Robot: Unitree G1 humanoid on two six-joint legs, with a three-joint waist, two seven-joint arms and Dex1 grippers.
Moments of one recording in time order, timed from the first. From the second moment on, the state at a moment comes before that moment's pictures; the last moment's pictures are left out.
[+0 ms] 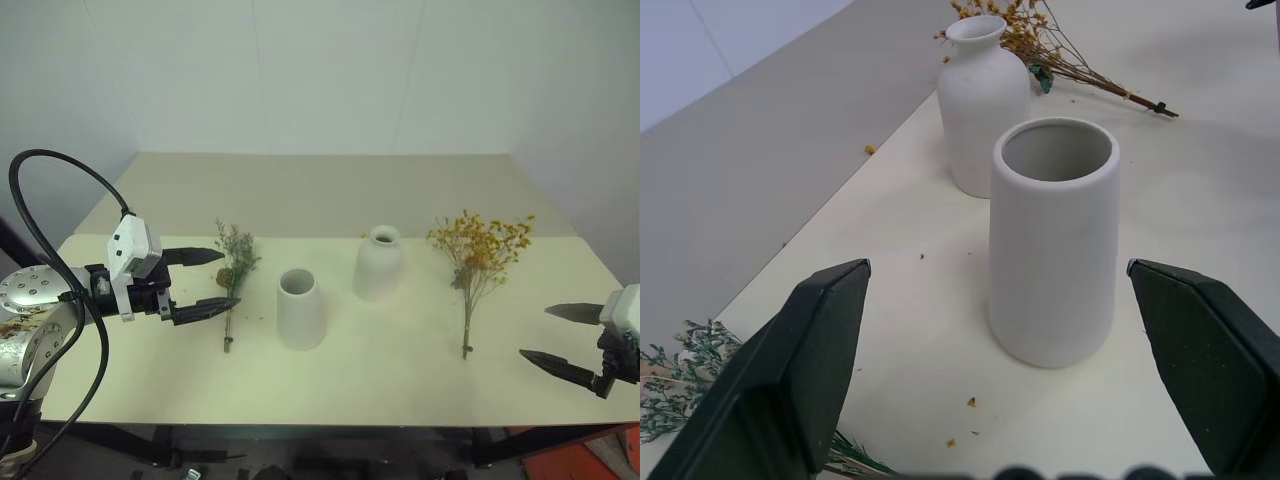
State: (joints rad) left arm -0.31 0.97 0.27 -0.20 -0.61 0.46 -1.17; right arm 0.26 -0.99 -0.67 -0.39 0.41 0.40 1.09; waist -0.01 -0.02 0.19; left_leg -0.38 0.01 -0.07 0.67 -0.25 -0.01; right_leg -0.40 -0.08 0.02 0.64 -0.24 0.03
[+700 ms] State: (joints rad) left arm -0.68 0.97 0.13 -0.14 -0.62 0.47 -1.28; right arm 0.12 -0.97 -0.61 -0.42 0.41 0.58 0.85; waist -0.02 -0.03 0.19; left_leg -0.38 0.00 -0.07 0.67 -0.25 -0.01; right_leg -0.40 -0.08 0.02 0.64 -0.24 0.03
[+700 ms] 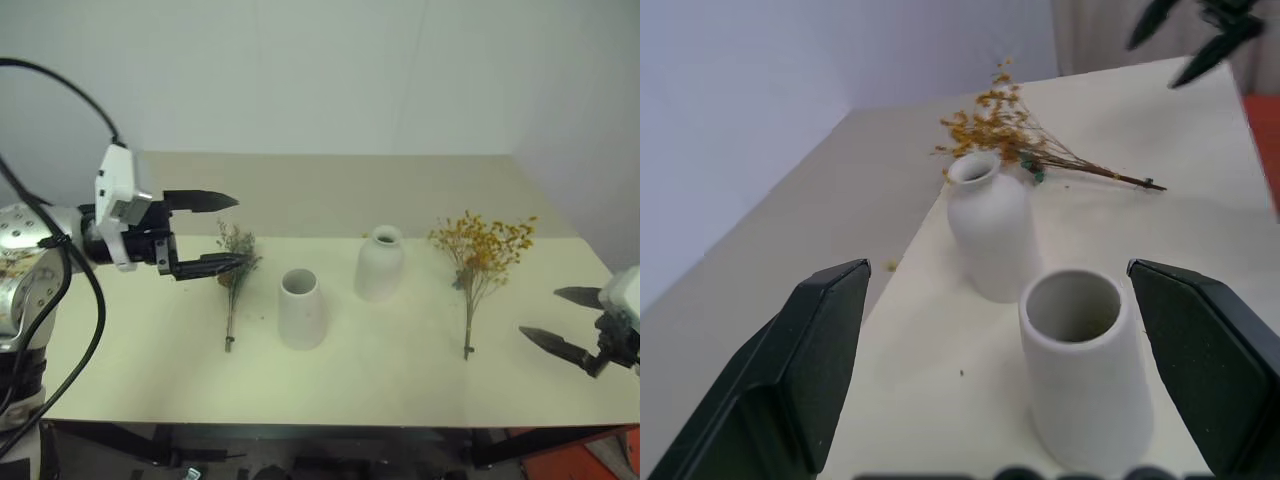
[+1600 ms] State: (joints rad) left arm -1.01 0.63 -0.20 0.24 -0.36 0.18 -1.55; right arm -0.66 -0.62 -0.18 -0.23 0.33 1.61 0.20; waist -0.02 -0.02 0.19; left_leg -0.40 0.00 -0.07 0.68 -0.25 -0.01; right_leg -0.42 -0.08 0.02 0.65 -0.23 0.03
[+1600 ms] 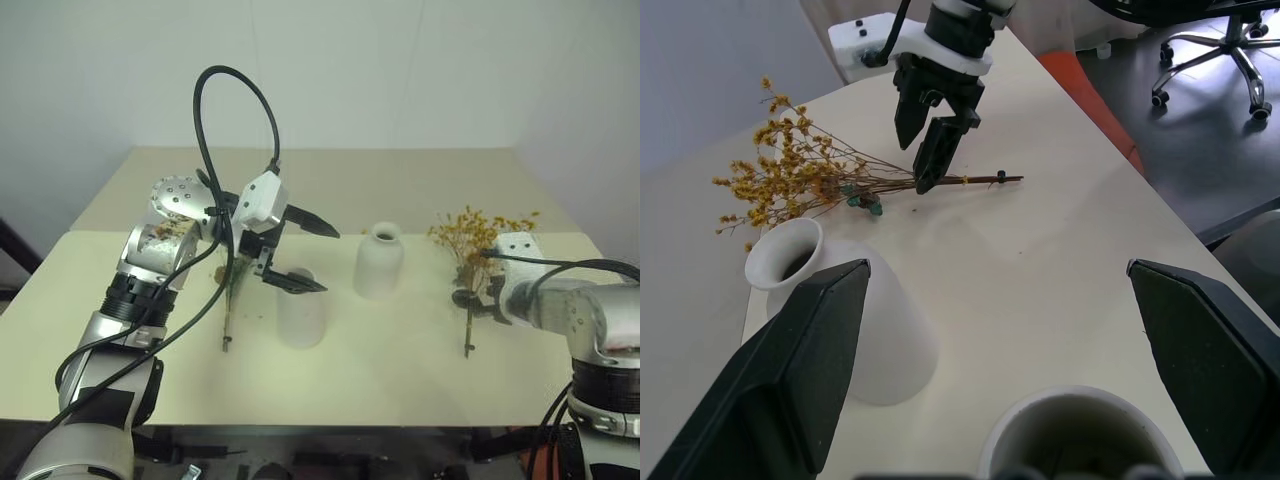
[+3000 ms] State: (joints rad) left arm -0.86 0.70 -0.12 0.08 -0.38 0.27 -1.44; right arm -0.82 -0.61 -0.21 -0.05 0.20 1.39 0.17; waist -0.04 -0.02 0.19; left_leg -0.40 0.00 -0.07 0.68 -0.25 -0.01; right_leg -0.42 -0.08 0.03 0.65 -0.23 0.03
